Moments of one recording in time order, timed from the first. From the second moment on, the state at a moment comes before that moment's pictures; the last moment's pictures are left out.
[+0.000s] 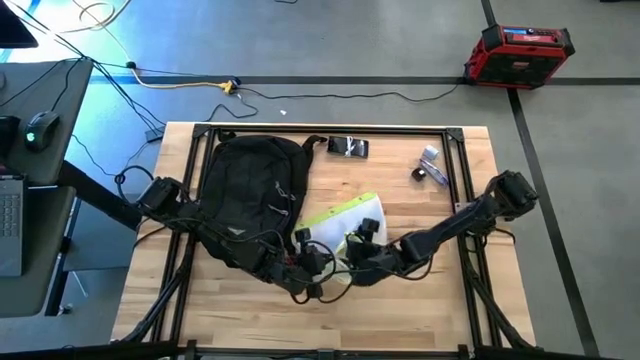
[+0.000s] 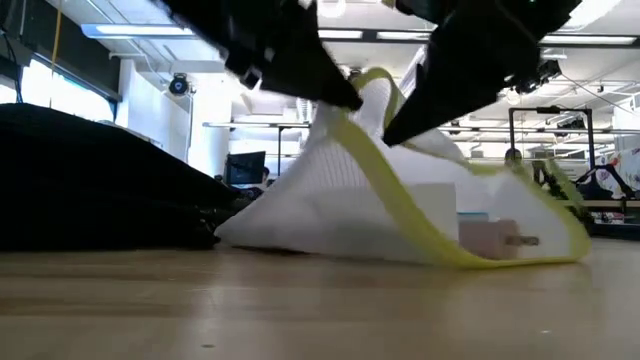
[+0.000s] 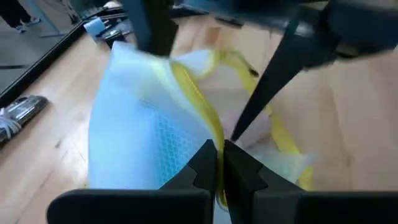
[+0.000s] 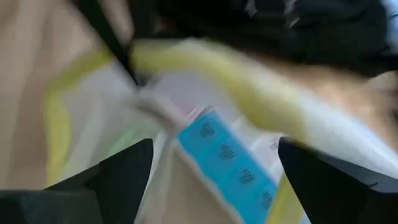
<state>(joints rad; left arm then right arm) -0.49 1.86 1.12 0.08 -0.73 -0.23 0.48 1.71 1.04 -0.29 0.60 0.35</state>
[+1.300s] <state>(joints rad) -0.48 1.86 1.12 0.07 -0.71 -0.26 0.42 1.87 1.03 -0.53 0.41 1.03</state>
